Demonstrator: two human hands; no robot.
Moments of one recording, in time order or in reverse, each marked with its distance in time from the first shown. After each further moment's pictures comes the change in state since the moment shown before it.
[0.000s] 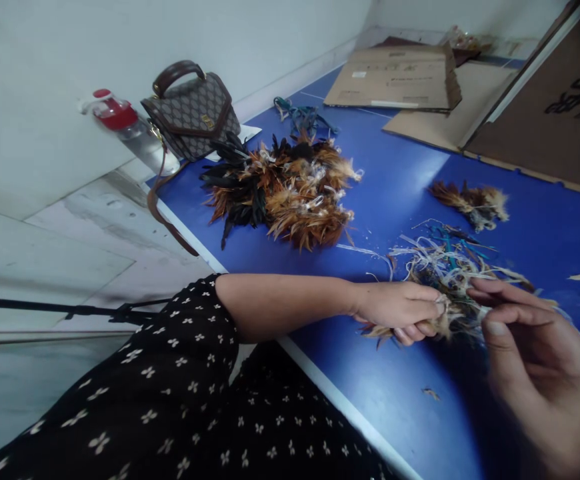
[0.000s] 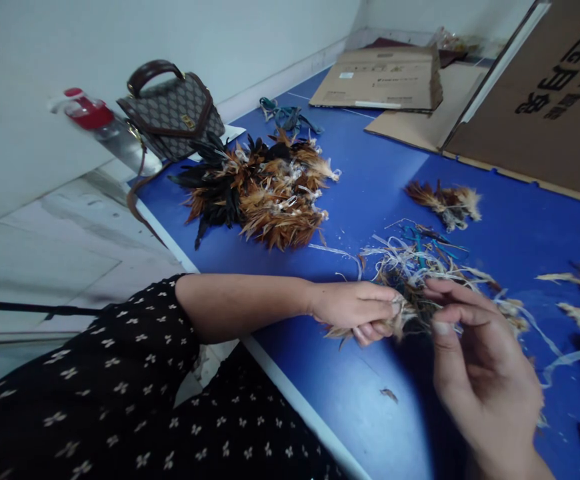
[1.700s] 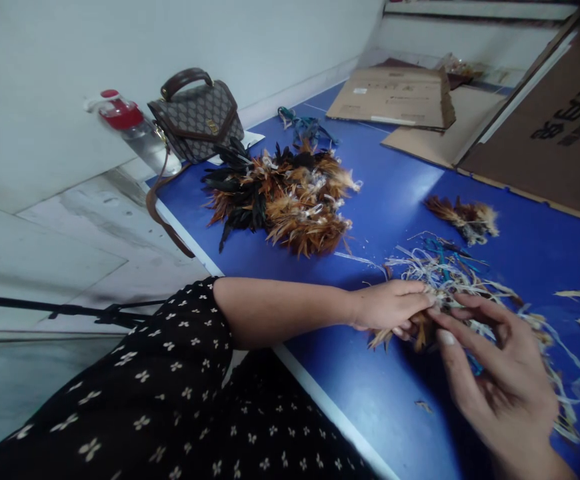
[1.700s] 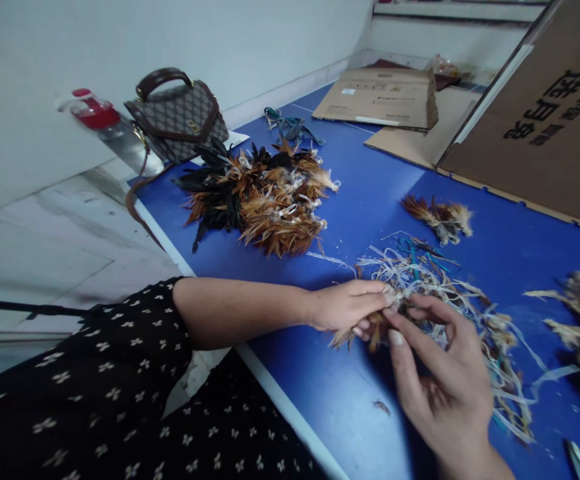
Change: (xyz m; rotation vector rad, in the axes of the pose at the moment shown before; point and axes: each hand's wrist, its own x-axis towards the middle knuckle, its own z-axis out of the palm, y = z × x) left_hand 0.003 0.000 0.008 -0.012 0.283 0.178; right_hand 0.003 -0.003 0.017 -0.184 -0.045 -0.259
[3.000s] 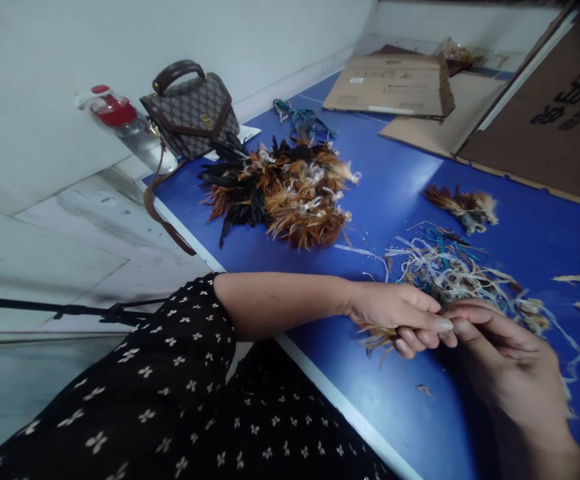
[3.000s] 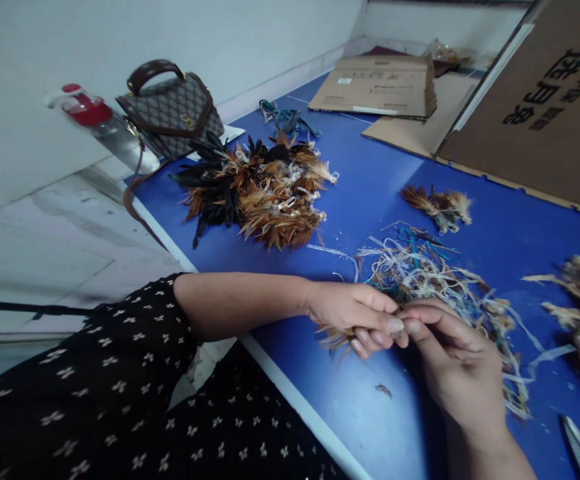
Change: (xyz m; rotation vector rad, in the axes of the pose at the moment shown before) left_hand 0.004 -0.010 -0.014 -0.167 -0.453 -0.222; right_hand -0.011 0.028 -0.005 0.365 -0.039 0.475
